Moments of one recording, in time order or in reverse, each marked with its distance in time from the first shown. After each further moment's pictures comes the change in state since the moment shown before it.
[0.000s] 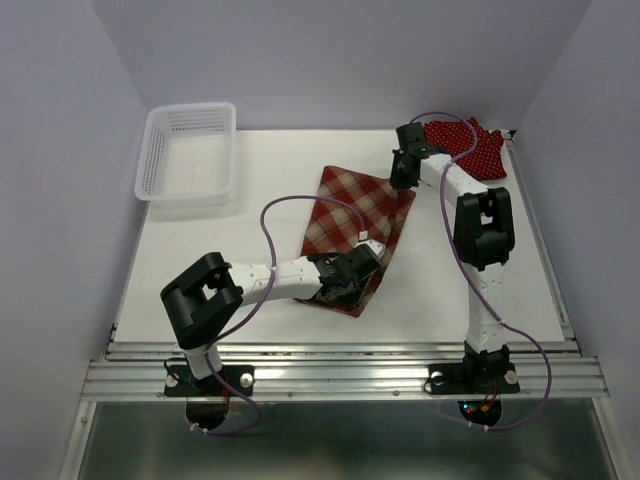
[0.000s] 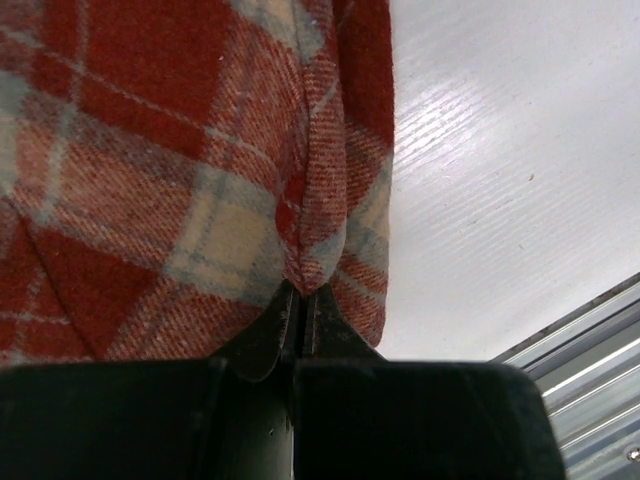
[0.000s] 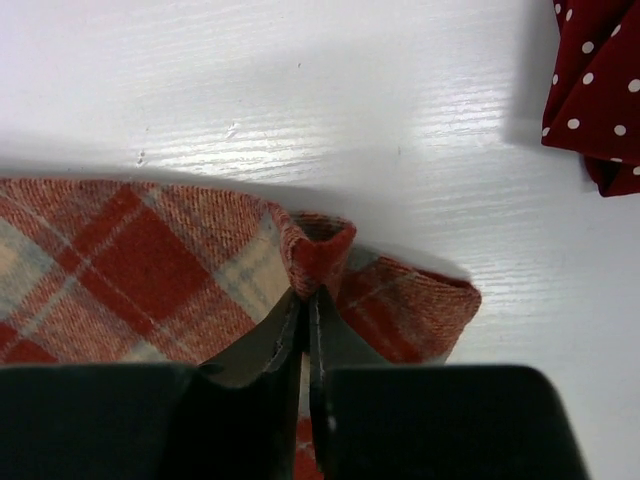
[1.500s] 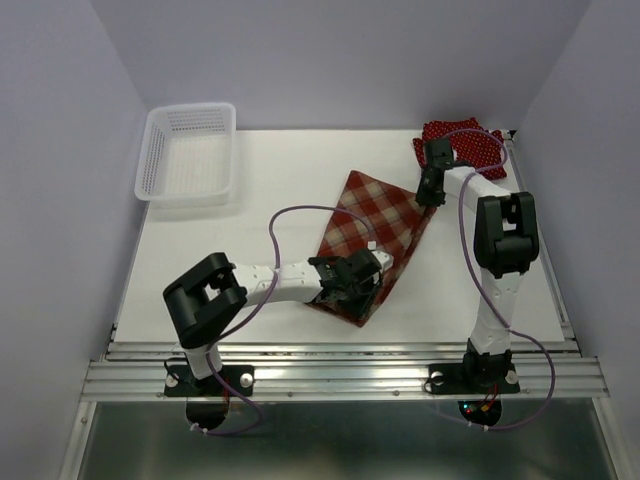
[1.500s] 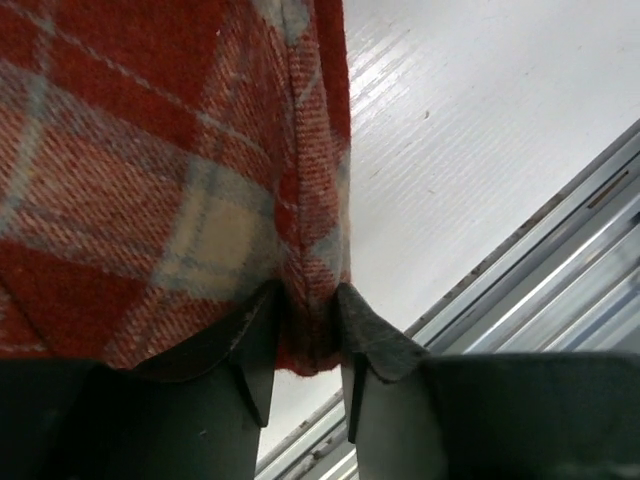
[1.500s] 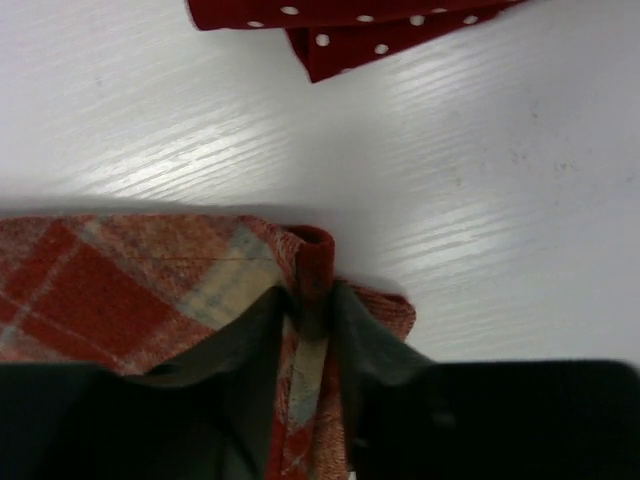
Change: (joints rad) left arm -0.013 0.007 -0.033 0.067 0.201 0.024; right arm -0.117 -0.146 -0.294 0.061 0.060 0.010
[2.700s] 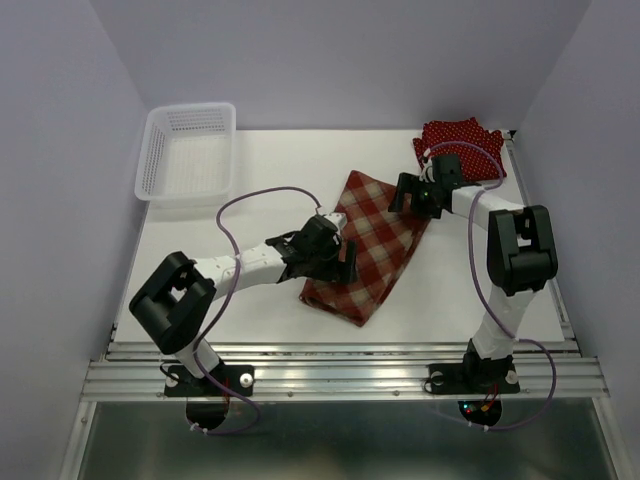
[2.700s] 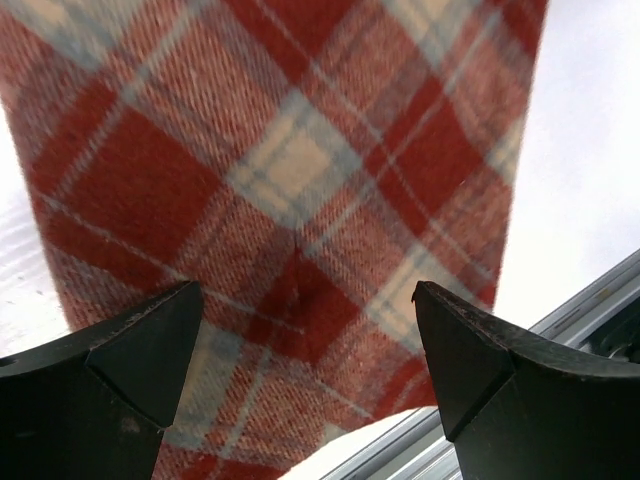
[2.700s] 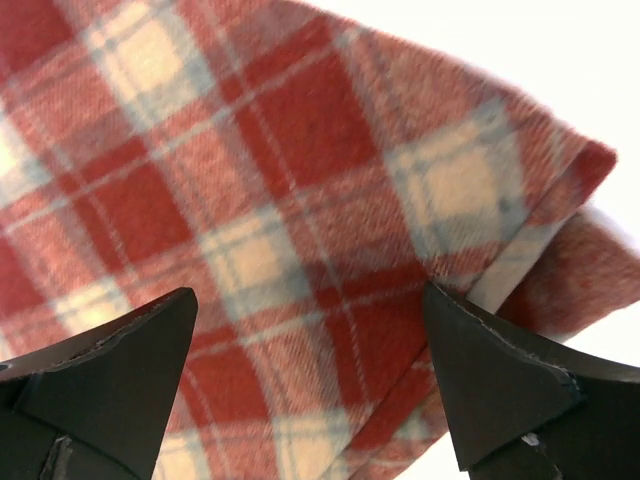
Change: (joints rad) left arm 0.287 -0.163 -0.111 0.112 0.009 -0.106; right arm -0.005 -0.198 -0.323 0.249 -0.509 -0.114
